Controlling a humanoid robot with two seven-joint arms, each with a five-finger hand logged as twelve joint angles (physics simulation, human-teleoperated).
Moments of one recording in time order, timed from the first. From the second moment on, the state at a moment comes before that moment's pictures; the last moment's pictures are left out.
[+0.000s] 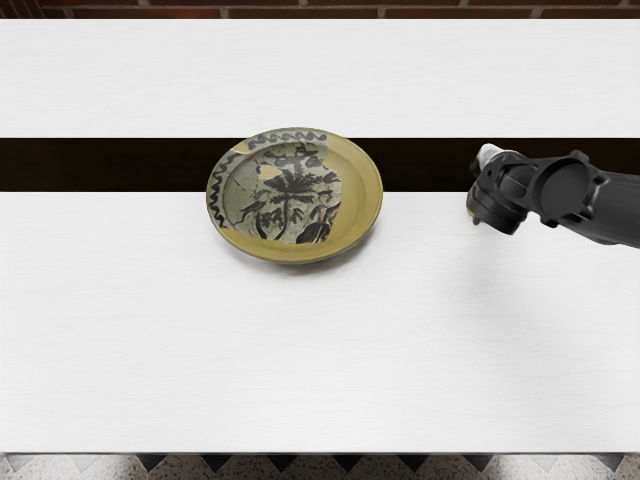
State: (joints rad) left arm 0.02 0.00 -0.02 -0.35 0.02 0.21 0.08; right arm 1.41 -0.18 -0.51 0.81 -0.34 -0.32 -0.61
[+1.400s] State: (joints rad) left arm 0.02 0.00 -0.02 -0.35 0.02 0.21 0.08; right arm 1.50 -0.11 -0.04 0.81 -0.33 -0.07 -0.61
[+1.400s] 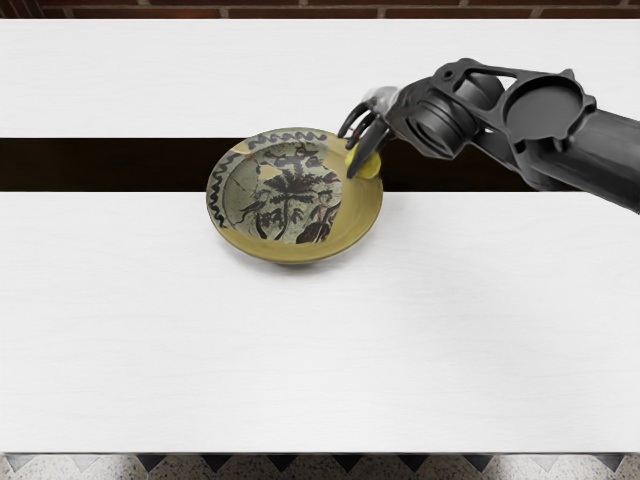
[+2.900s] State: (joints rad) left arm 0.02 0.00 -0.02 -0.35 0.02 0.21 0.08; right arm 1.16 -0.91 0.39 0.82 0.03 0.61 -0.61
